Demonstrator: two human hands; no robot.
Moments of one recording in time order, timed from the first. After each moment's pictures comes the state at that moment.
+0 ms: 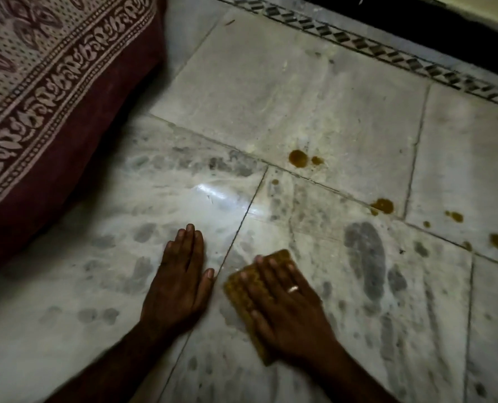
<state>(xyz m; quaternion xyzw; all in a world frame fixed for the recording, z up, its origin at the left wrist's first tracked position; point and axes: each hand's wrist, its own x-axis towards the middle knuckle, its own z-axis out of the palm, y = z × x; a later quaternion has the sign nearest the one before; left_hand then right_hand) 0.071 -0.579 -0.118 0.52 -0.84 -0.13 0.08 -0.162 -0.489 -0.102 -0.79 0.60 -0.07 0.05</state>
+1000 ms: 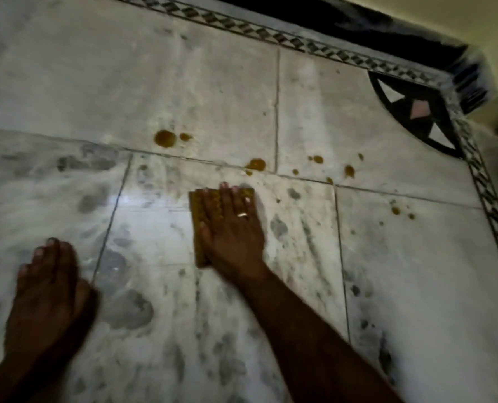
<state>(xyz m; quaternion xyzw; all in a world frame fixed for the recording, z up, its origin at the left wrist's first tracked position) 0.066 -0.574 -0.135 0.49 -0.87 -0.08 0.05 -0.246 -0.522 -0.104 -0.58 0.81 -0.09 -0.01</state>
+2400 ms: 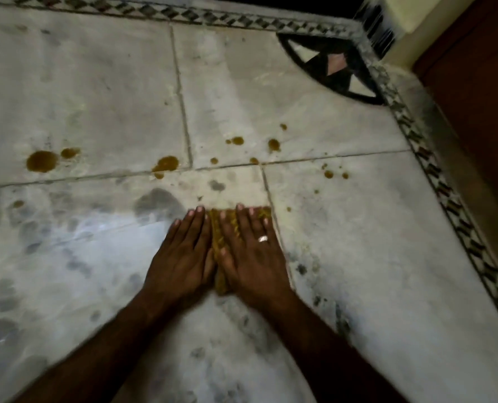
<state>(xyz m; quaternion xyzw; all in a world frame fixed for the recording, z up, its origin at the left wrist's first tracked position) -0.231 -0.519 -0.126 0.17 -0.98 -0.10 0.08 -0.344 -0.386 -0.108 -0.48 0.87 -0.04 0.00</state>
